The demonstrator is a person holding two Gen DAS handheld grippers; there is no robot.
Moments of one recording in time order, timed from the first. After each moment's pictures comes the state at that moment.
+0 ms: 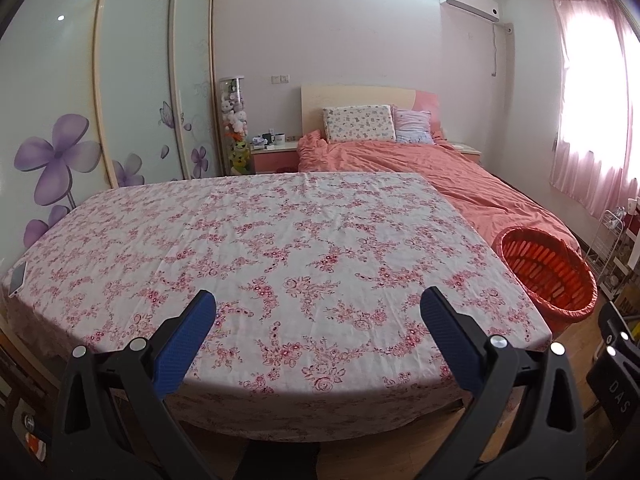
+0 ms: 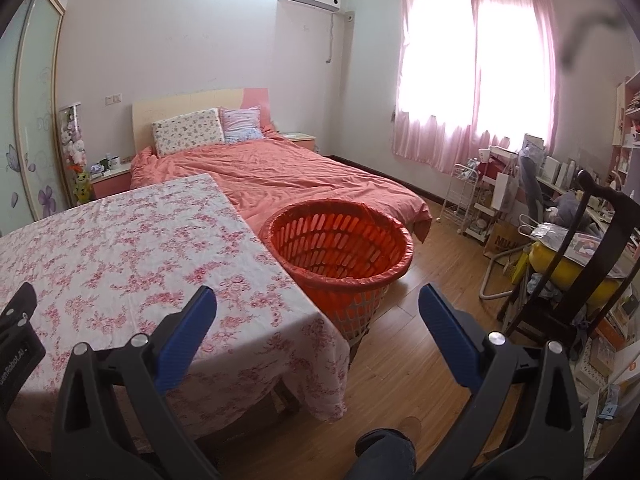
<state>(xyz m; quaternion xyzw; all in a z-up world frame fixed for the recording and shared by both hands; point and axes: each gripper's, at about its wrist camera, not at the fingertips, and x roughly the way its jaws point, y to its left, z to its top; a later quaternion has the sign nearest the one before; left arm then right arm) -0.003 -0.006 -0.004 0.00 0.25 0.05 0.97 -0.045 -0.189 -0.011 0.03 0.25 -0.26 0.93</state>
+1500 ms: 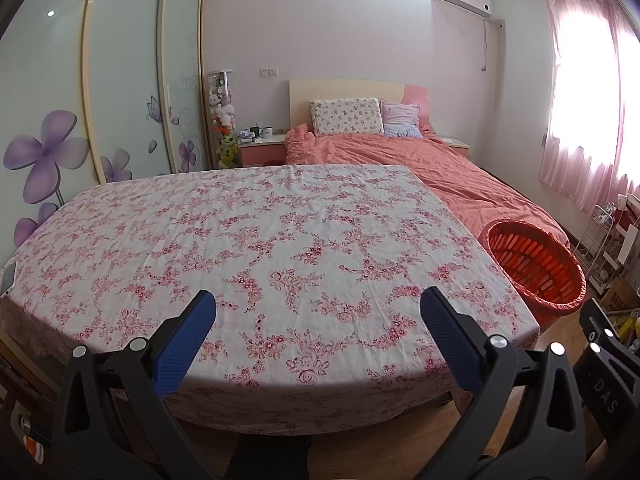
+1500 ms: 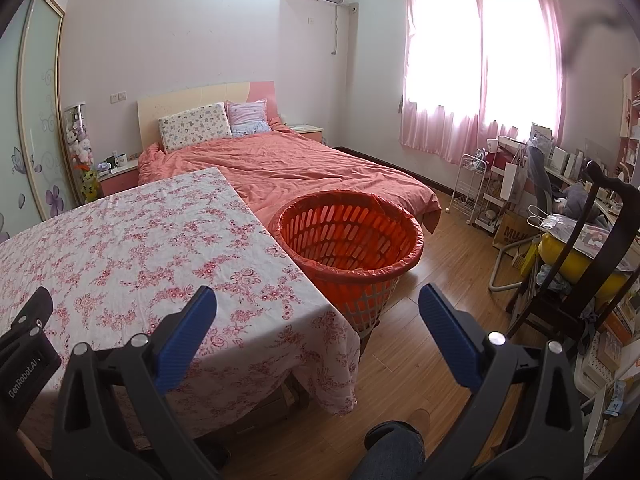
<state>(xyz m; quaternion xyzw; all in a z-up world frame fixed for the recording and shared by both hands) -0.002 -0.014 -0.005 0.00 0.26 0.03 0.96 -0.044 -0.190 -0.012 0.05 0.26 -0.25 0.93</state>
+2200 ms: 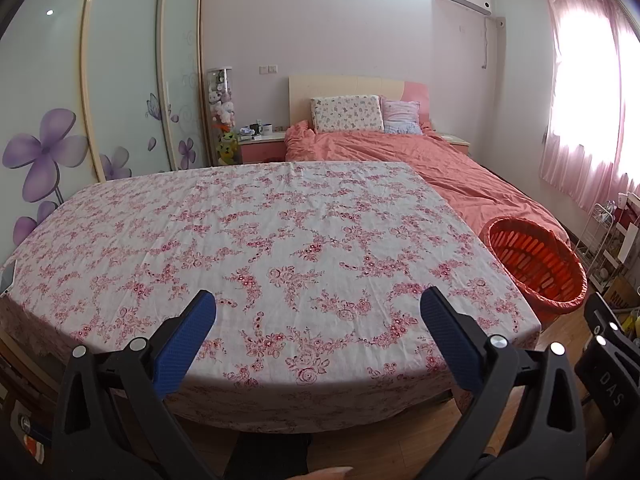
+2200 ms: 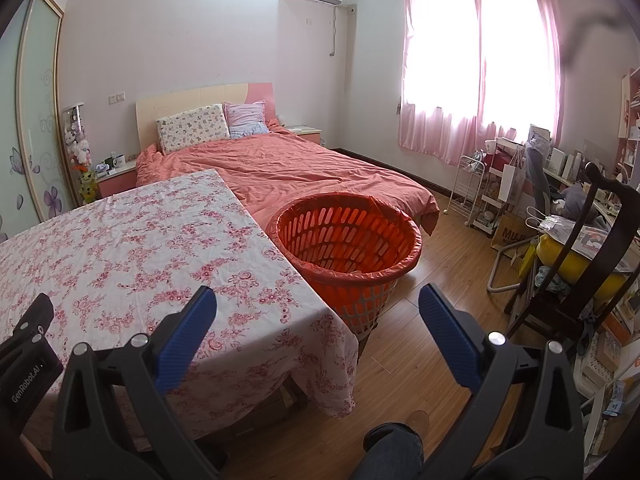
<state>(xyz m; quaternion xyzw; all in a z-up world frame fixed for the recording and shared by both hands) -0.003 -0.014 -0.009 0.00 0.26 0.03 0.96 -0.044 -0.192 -0.011 0.05 0.26 -0.25 0.93</state>
